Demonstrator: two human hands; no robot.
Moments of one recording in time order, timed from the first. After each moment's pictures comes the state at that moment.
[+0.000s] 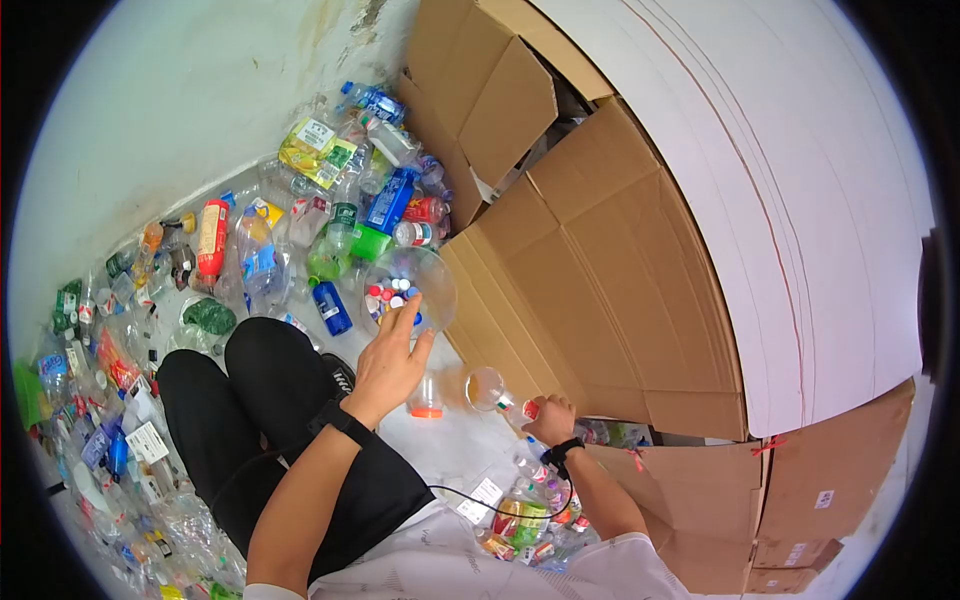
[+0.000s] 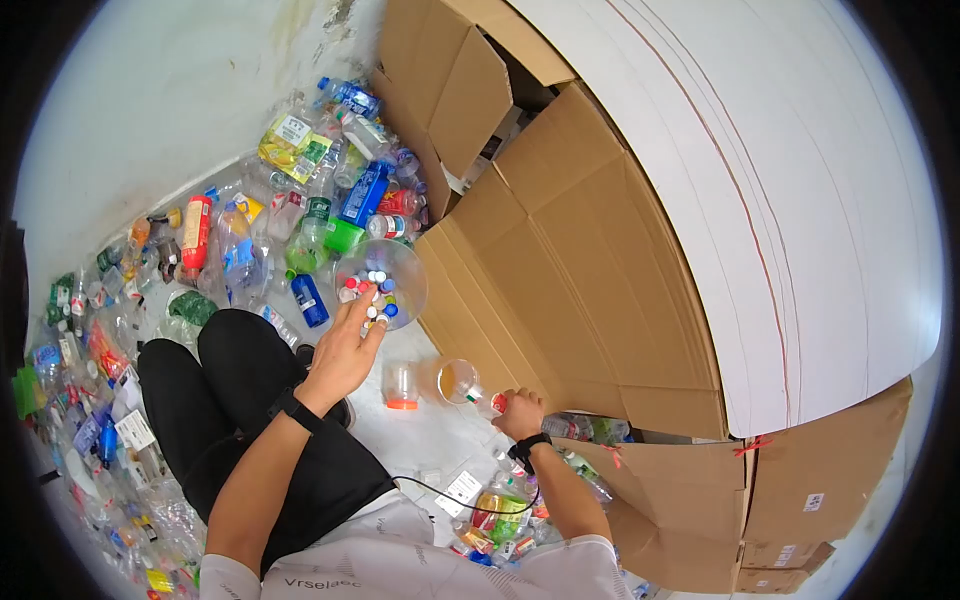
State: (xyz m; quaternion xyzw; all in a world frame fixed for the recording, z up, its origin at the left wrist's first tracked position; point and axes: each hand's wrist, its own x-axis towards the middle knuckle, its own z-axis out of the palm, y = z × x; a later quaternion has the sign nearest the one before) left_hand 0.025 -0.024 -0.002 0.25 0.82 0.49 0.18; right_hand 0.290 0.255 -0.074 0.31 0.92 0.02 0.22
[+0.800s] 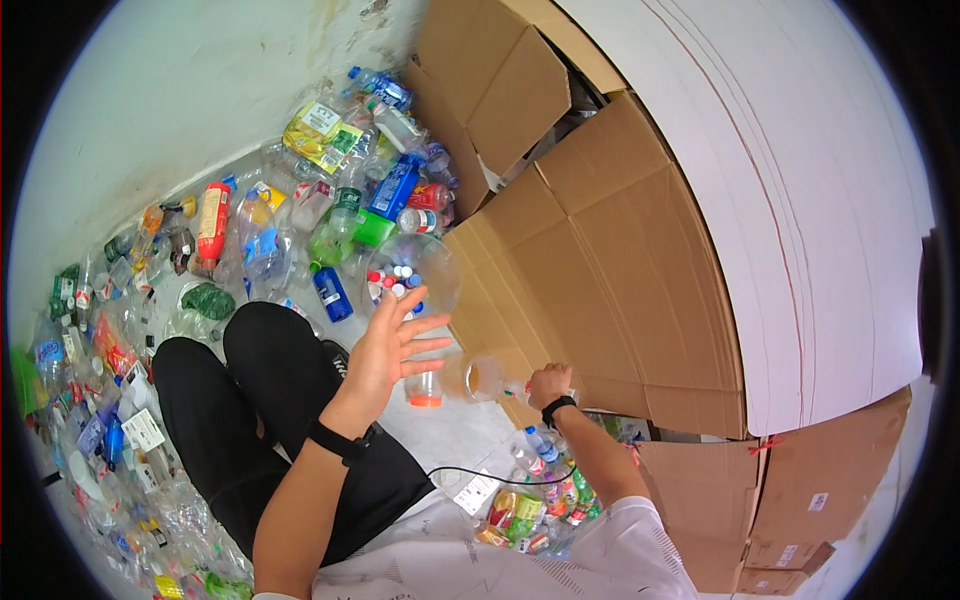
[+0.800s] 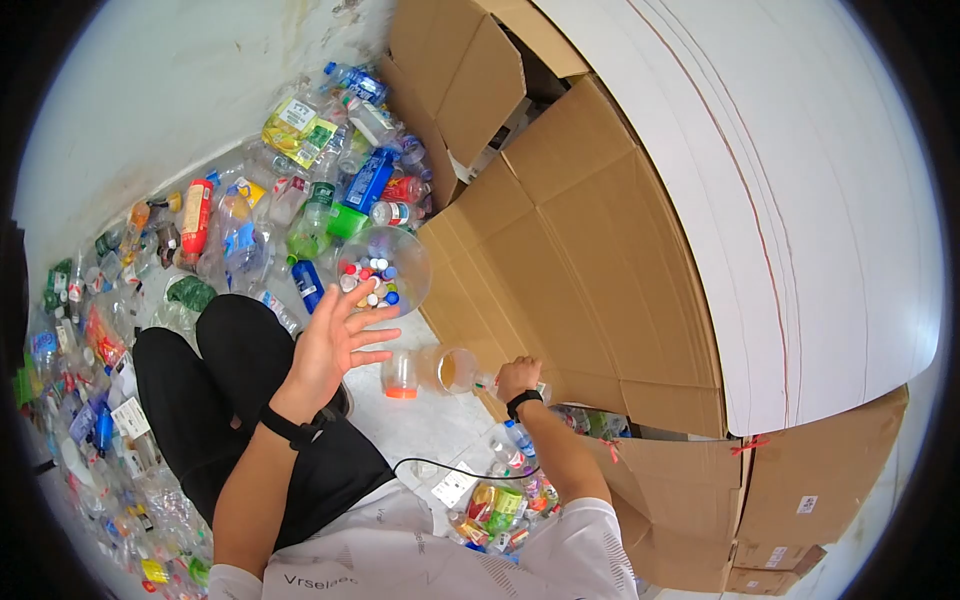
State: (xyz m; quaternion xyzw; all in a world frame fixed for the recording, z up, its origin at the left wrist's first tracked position) left_hand 0.023 -0.050 0.035 0.02 0.42 0.78 0.46; right_hand 0.234 0.279 -0.098 0.22 0.87 0.26 0.36
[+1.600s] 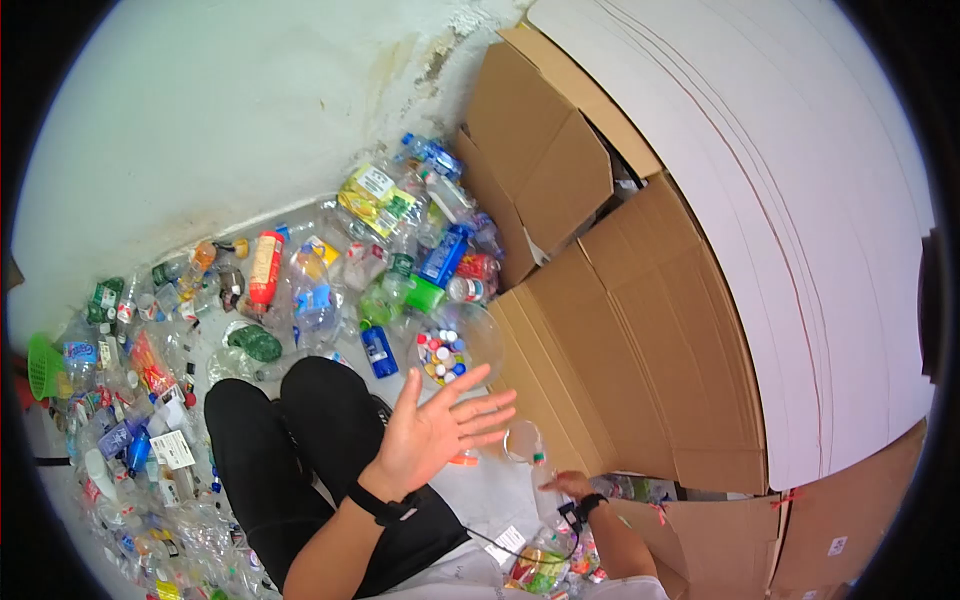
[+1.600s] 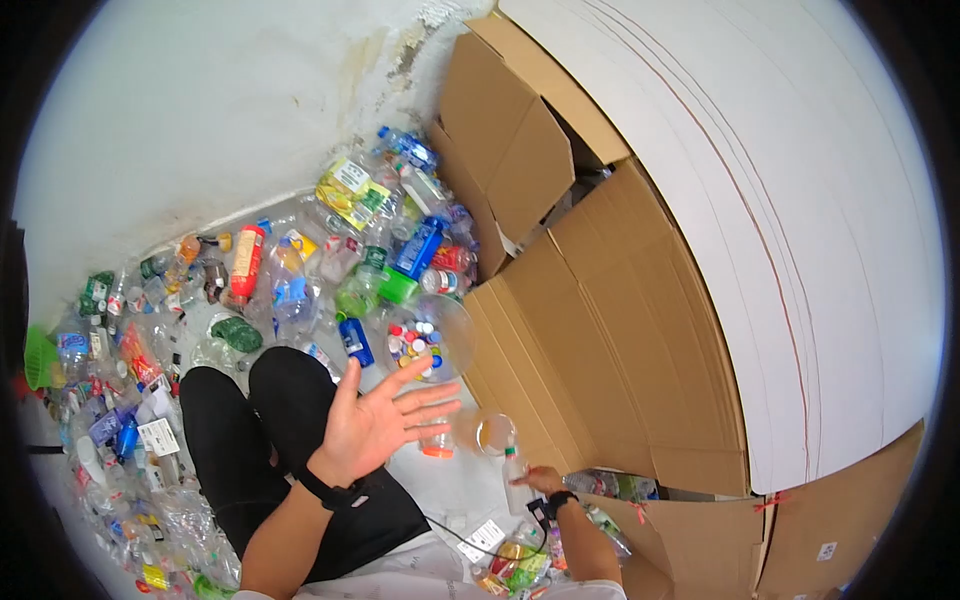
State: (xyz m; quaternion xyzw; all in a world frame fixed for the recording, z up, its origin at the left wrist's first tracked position) left_hand 0.025 -0.081 0.062 0.05 0.16 0.84 0.51; right_hand 0.348 0.306 -0.178 0.42 0.77 -0.35 0.34
